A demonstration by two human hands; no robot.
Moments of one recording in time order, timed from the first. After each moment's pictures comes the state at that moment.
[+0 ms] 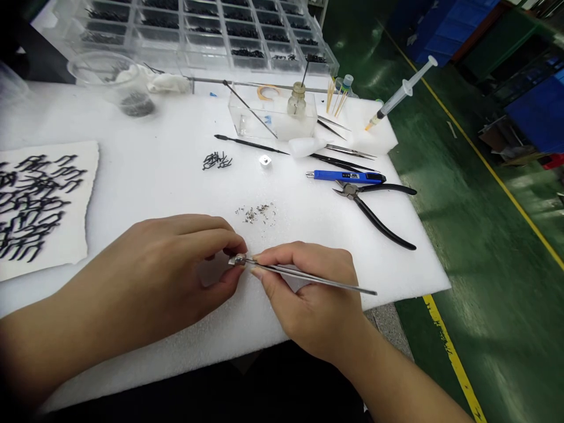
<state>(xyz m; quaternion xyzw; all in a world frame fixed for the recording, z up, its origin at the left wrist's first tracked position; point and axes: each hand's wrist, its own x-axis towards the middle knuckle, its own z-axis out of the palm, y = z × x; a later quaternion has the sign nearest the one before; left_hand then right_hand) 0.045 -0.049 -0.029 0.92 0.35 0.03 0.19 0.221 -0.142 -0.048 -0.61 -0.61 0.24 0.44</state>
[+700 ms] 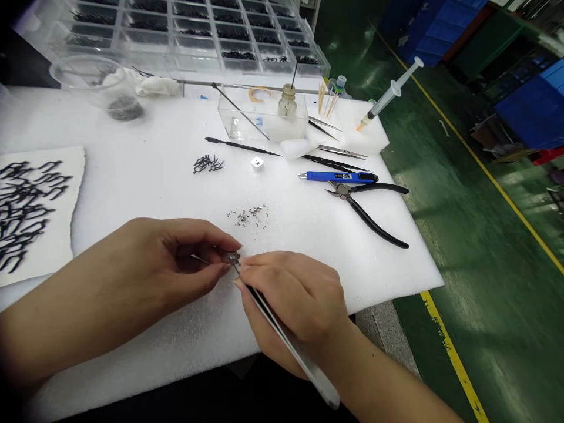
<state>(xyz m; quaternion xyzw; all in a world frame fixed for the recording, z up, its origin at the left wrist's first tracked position) 0.048 -0.044 -0.023 0.73 0.52 0.04 0.45 0.212 -0.144 -0.050 -0.55 -0.72 0.05 0.43</state>
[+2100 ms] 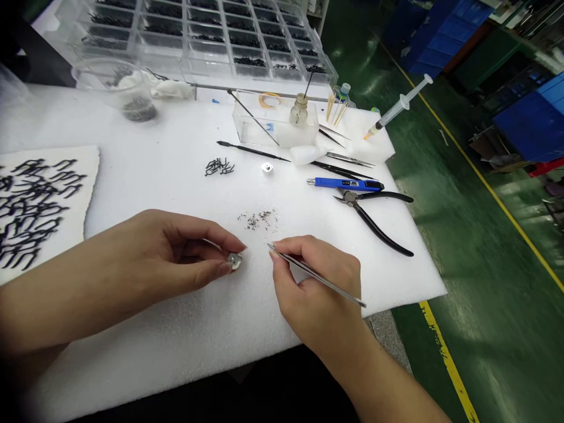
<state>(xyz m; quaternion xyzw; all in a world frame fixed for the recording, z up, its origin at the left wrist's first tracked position) 0.031 -0.029 -0.025 0.70 0.49 0.01 0.52 0.215 -0.134 -0.053 -0.68 -0.60 0.09 0.41</state>
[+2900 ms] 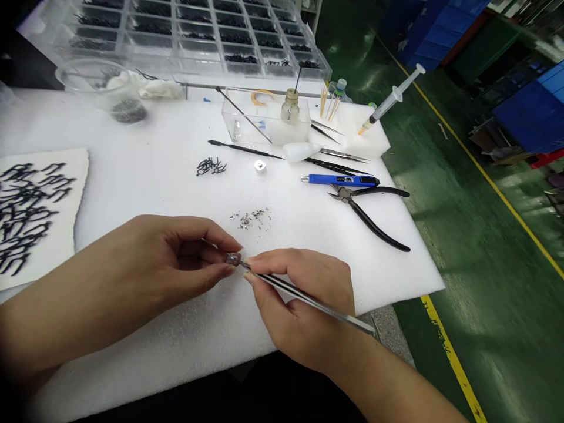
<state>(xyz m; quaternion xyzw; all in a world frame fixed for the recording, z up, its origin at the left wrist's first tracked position) 0.040 -0.037 -0.026 0.73 0.49 0.03 0.48 0.216 -0.142 -0.050 -0.59 -0.65 0.16 0.45</state>
